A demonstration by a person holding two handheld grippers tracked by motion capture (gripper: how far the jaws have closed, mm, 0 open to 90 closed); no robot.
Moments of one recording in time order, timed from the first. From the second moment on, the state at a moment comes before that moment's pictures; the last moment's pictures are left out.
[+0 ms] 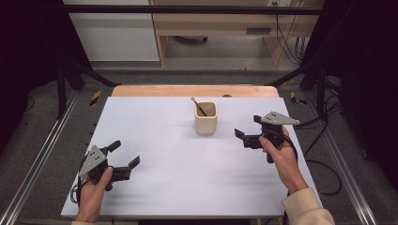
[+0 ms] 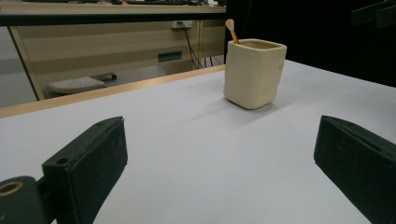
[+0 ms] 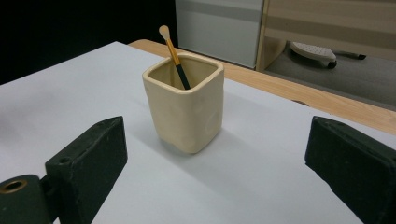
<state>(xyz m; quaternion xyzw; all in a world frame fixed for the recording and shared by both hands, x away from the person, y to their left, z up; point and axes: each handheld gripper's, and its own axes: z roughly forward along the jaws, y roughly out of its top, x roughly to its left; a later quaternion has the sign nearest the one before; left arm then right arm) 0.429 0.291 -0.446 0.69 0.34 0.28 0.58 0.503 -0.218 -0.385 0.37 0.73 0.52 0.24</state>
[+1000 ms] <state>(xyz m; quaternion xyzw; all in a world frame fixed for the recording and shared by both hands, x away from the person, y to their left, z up) 0.424 0.308 -0.447 0.69 0.34 0.28 0.57 0.474 -0.271 -0.411 0.39 0.71 0.51 0.27</state>
